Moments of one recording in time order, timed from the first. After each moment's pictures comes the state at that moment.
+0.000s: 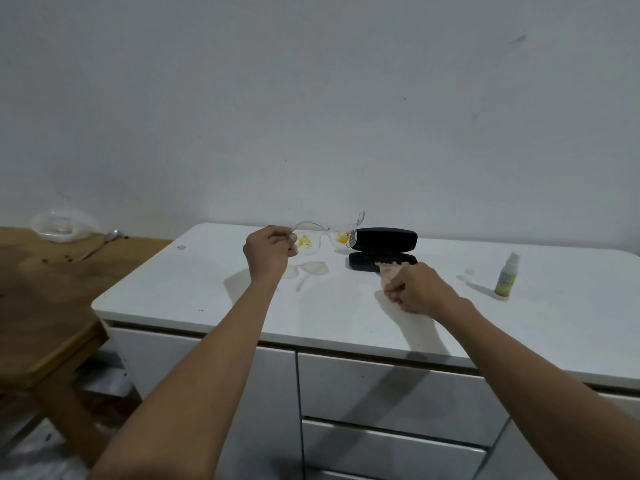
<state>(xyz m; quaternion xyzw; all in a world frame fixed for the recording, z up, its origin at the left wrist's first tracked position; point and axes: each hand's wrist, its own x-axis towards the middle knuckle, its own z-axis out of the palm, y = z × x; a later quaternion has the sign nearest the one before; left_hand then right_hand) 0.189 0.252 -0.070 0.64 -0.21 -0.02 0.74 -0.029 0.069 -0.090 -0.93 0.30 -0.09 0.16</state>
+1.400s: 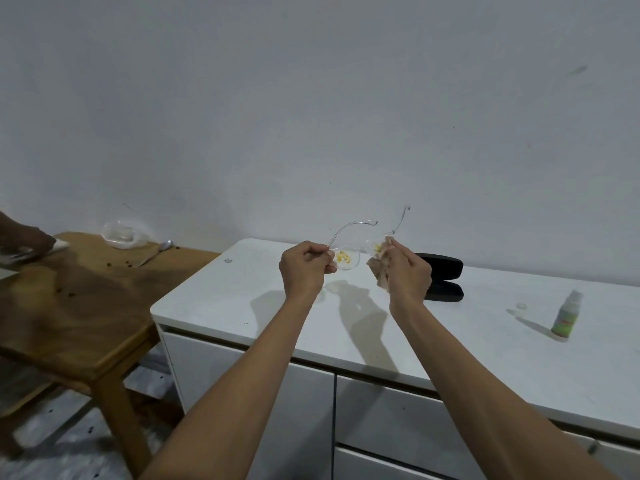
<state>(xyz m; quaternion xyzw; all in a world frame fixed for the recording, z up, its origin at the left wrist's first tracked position) 0.176 0.279 -0.049 0.62 -0.21 -0.02 0.76 0.064 0.168 -0.040 -0.51 0.30 -0.47 0.65</state>
